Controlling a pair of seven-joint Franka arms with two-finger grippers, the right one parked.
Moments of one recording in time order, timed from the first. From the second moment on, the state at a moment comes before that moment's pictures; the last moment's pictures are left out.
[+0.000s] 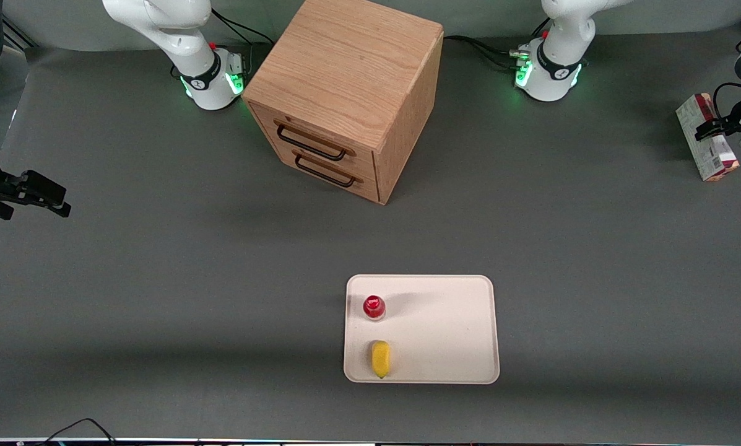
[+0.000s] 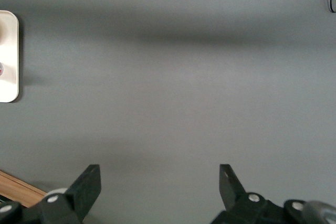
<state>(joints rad) 0.27 0.18 0.70 -2.50 0.07 2.61 0.76</state>
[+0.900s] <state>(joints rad) 0.26 0.17 0.64 -2.45 0.06 2.53 0.79</state>
